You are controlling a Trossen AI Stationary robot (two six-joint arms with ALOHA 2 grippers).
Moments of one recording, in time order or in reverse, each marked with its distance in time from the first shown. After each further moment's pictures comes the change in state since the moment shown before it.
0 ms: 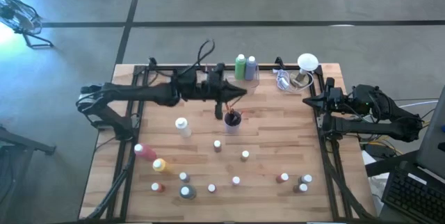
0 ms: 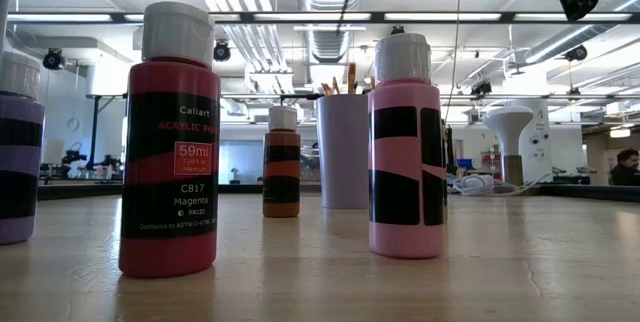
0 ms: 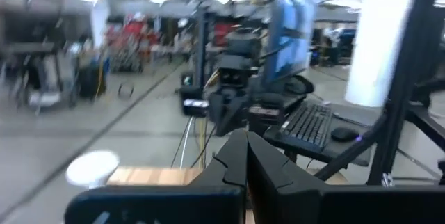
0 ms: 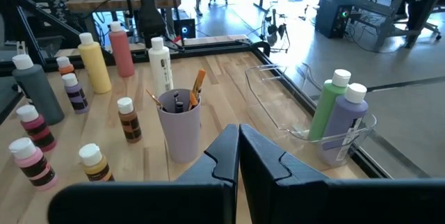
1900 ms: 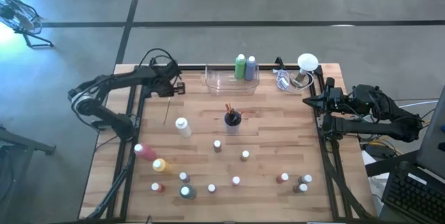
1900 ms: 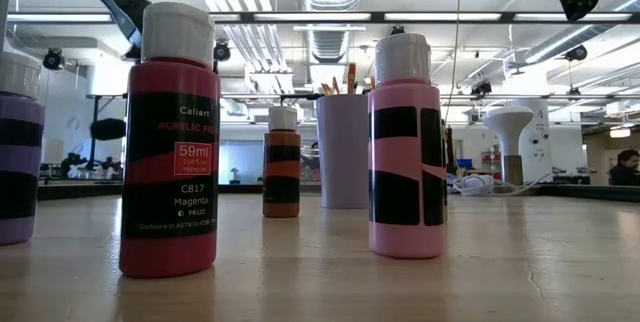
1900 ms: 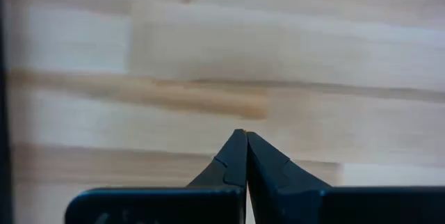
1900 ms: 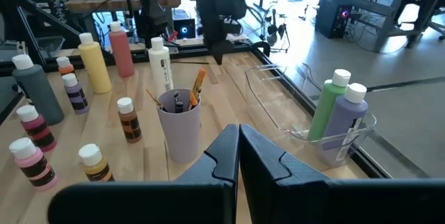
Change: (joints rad) left arm 0.627 -0.072 -0.419 -1.129 -0.306 -0.847; right arm 0.000 0.000 0.000 0.000 0.000 0.001
